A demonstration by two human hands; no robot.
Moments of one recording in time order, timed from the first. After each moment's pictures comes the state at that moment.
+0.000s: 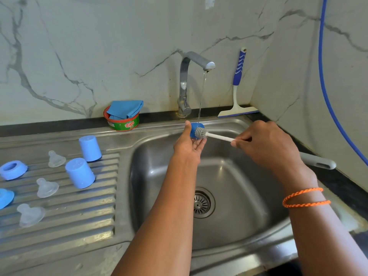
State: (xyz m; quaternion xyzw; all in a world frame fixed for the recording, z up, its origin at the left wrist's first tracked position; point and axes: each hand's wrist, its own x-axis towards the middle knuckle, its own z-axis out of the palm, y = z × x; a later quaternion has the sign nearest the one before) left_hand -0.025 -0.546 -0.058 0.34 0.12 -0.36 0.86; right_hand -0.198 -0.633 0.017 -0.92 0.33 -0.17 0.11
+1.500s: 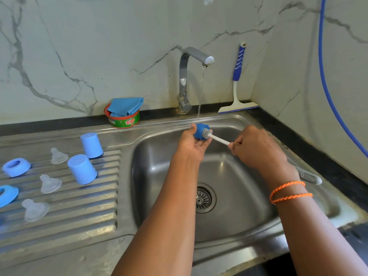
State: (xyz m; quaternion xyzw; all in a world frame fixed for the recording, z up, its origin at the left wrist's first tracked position) left_hand -0.036 -0.545 -0.056 0.34 0.09 -0.41 0.84; right_hand -0.185 -0.626 -0.007 -0.90 0.40 -0.11 0.16
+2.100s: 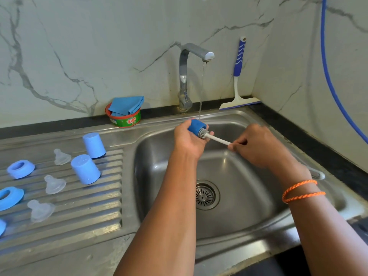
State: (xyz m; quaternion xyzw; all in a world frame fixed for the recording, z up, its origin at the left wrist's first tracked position) left_hand -0.027 -0.542 -0.054 0.31 0.07 -0.40 0.86; right_hand -0.194 -0.629 -0.007 -0.92 0.31 -0.12 0.19
